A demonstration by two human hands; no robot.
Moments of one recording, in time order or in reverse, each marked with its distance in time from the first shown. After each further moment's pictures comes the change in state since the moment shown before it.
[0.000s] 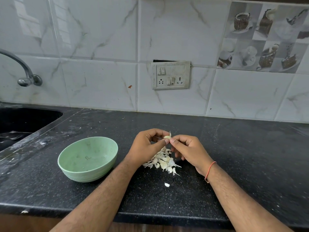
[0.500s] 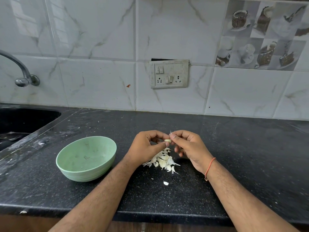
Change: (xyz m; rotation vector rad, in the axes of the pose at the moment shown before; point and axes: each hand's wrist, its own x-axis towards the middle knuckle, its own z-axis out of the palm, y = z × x) left_hand -0.004 0.003 0.000 0.073 -0.051 0.007; right_hand 0.008 0.009 -0.004 0.268 0.050 0.085
